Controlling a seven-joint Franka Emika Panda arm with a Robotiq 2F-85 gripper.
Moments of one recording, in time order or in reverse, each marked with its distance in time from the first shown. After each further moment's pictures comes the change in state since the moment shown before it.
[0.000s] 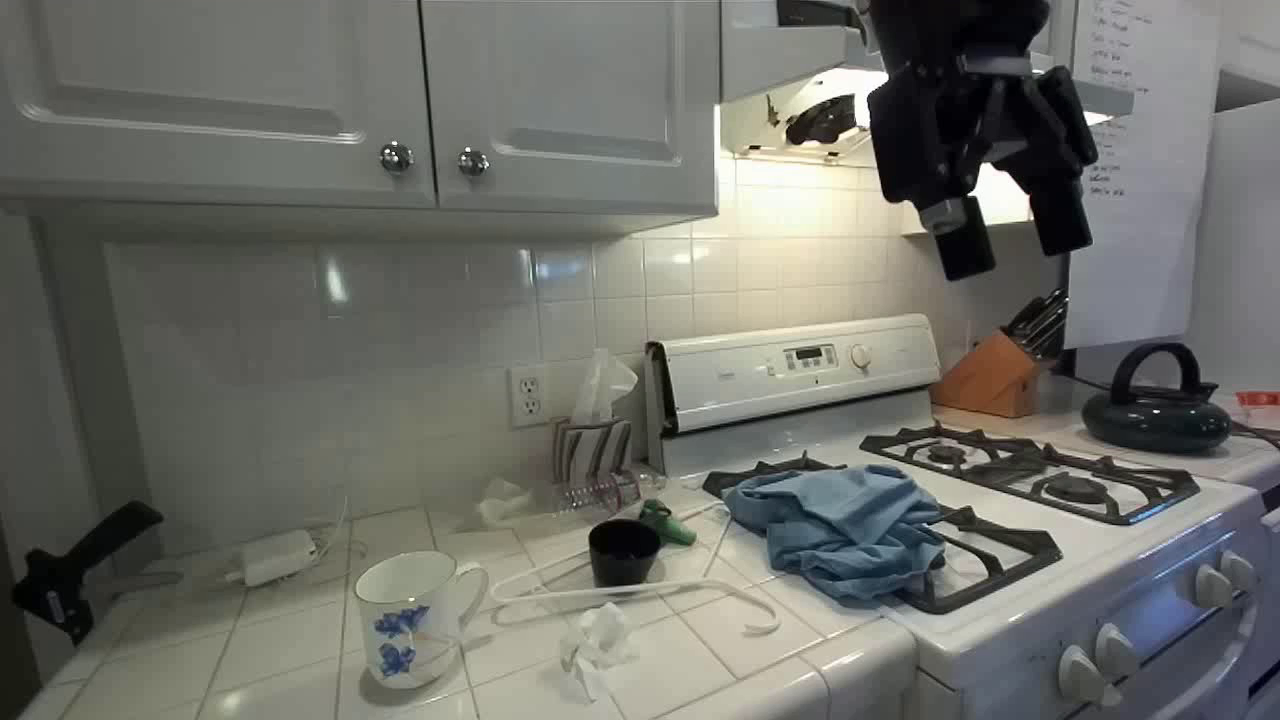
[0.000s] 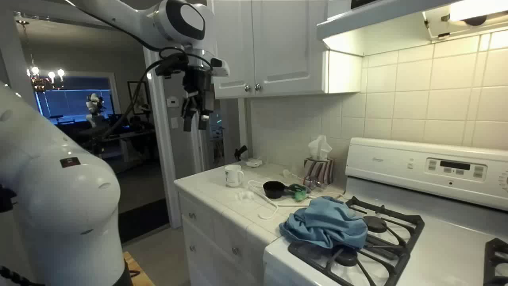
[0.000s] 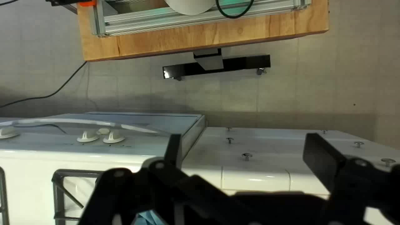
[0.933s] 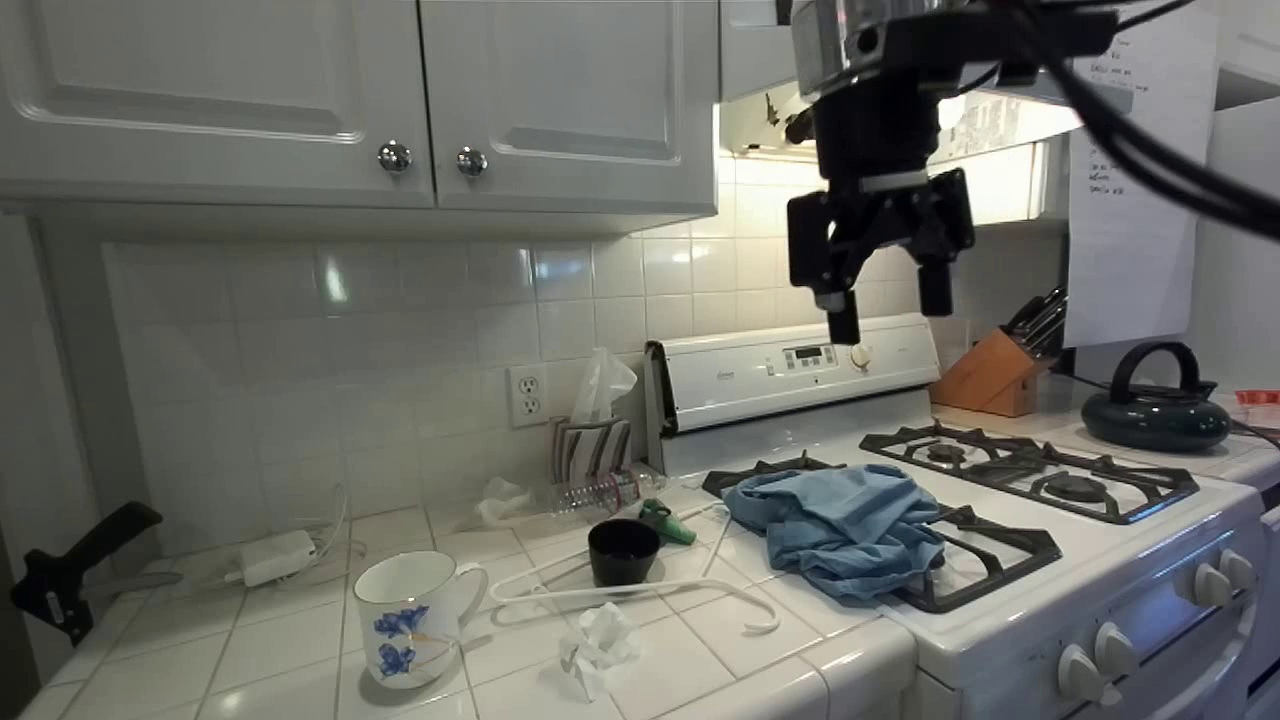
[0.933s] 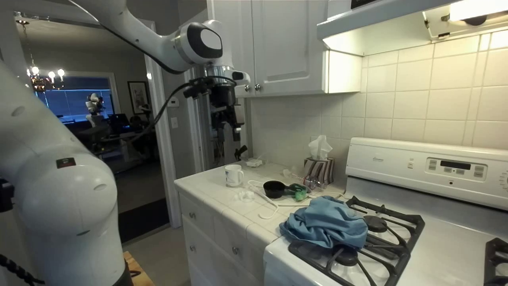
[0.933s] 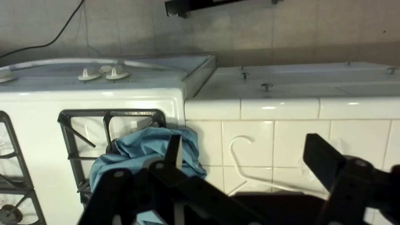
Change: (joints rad) arm -0.047 0.120 -0.013 -0.056 -0.118 0.379 0.045
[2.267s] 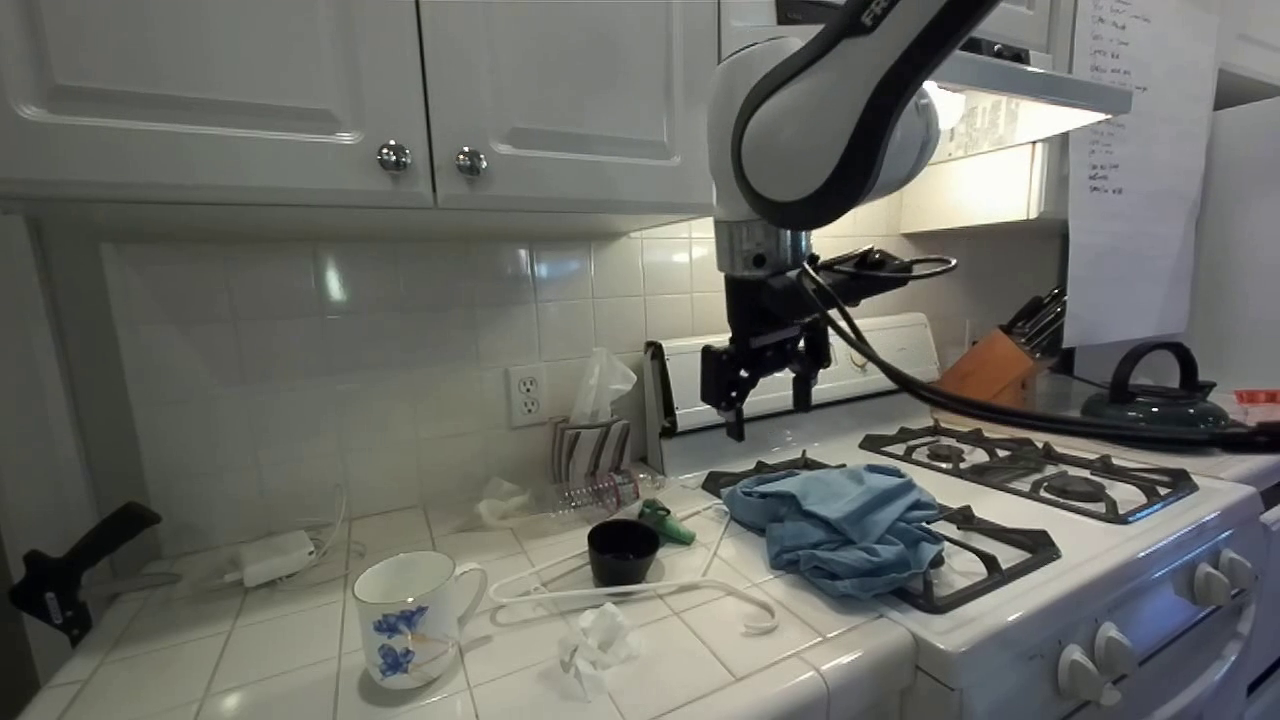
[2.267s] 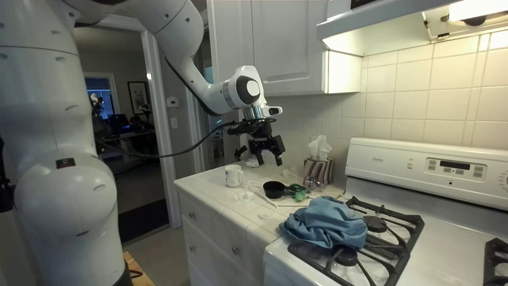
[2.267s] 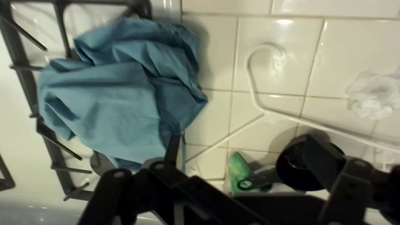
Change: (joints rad) arm -0.005 0.456 -0.086 0.111 -0.218 0.516 0.019
